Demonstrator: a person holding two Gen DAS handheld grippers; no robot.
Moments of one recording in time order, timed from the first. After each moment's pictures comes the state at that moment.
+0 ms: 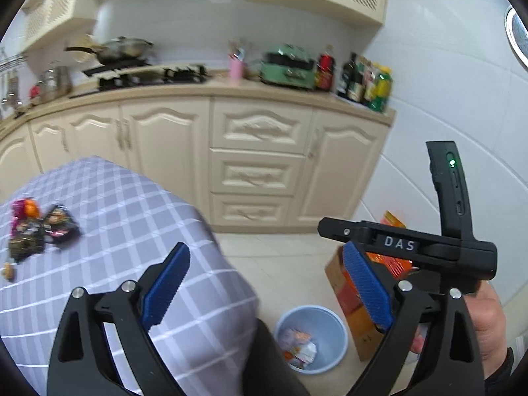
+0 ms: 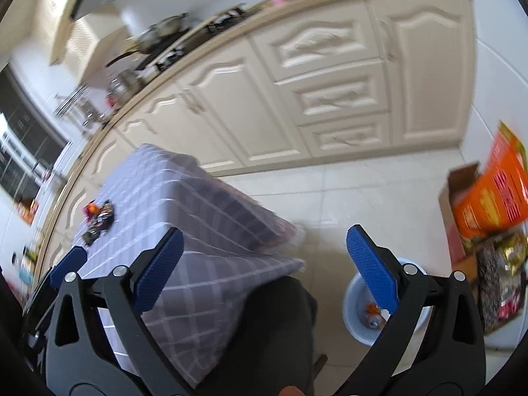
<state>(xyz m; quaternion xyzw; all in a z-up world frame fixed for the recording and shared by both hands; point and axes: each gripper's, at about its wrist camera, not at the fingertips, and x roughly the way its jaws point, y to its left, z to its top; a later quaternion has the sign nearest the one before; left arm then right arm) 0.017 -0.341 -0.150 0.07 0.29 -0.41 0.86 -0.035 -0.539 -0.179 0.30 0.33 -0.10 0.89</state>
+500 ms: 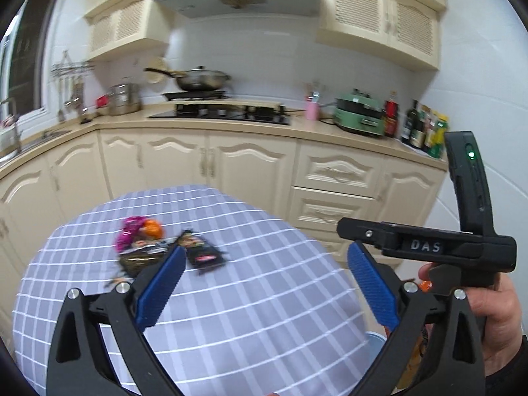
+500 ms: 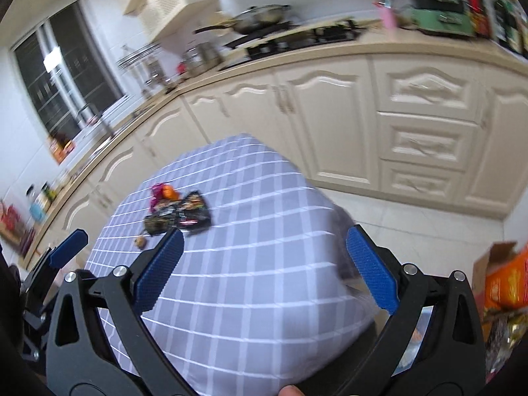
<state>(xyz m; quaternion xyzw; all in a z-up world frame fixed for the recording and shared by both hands) 0.064 -0.195 -0.103 0.03 0.24 -0.29 0.93 0.062 -0.410 -0.113 0.19 0.32 0.02 0.93</state>
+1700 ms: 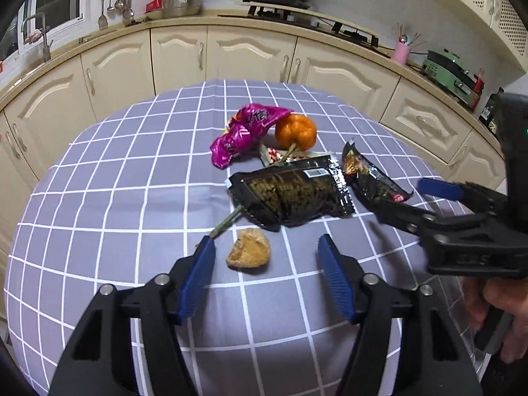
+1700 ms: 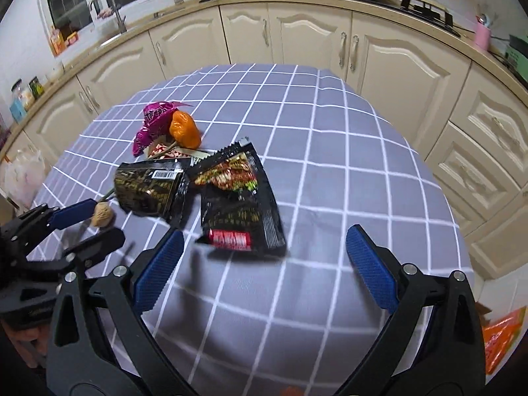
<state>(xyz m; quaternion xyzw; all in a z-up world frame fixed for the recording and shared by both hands) 0.213 -0.103 -0.213 0.01 0.43 -0.19 0.88 0.215 -0.292 -0.187 0.02 0.44 0.07 0.89</state>
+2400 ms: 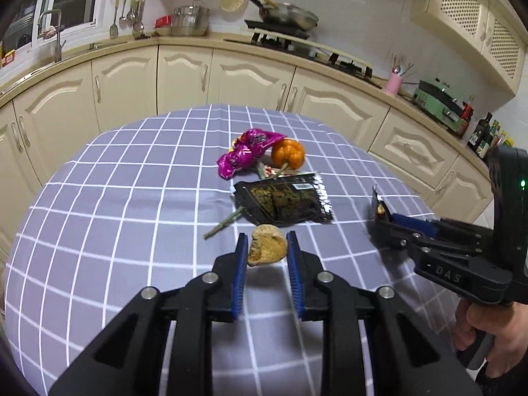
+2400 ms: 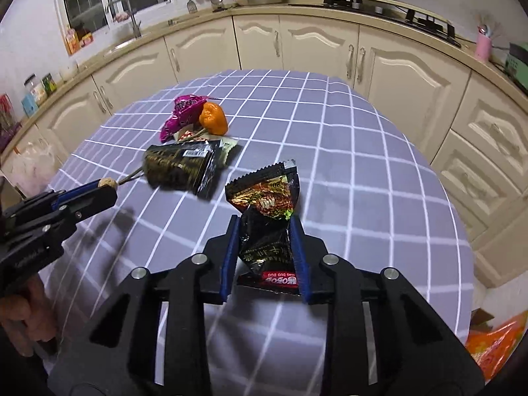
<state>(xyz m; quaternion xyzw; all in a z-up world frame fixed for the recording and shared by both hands) 0.172 -0.085 -0.194 -0.04 0.37 -0.20 0.91 0.155 -0.297 -0.177 0.04 0.41 0.09 0.91</state>
